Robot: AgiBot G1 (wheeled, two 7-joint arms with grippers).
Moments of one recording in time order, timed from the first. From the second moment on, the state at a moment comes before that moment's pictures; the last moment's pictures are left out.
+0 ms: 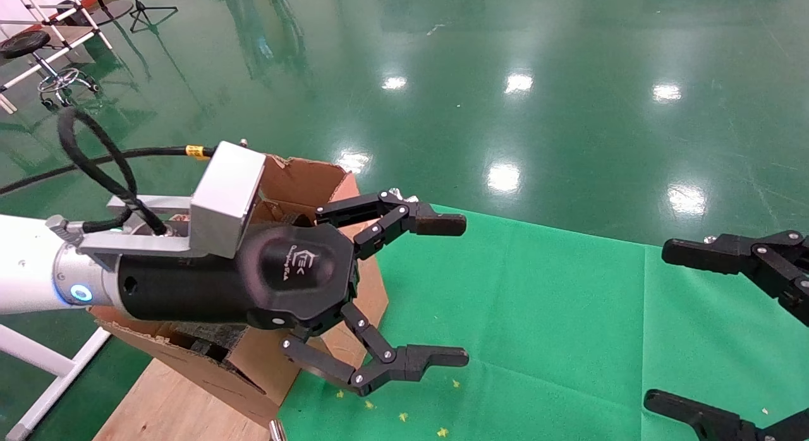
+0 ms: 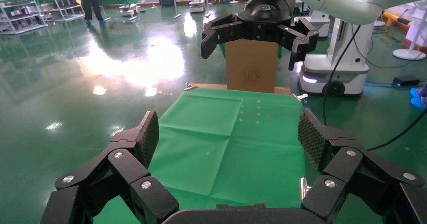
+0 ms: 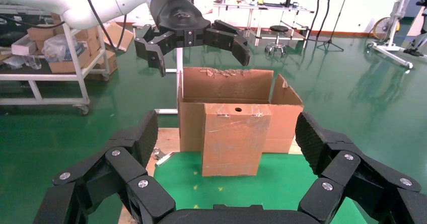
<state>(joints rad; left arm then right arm) -1.08 0.61 0.28 -1.28 0.73 1.49 -0.19 1.08 -0.60 -0.30 1.28 -0.72 -1.49 0.18</state>
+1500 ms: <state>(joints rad) -1.17 0.58 0.35 -1.32 1.10 1.32 -0.19 1.08 -0.60 -0.30 1.28 -0.72 -1.49 0.18</state>
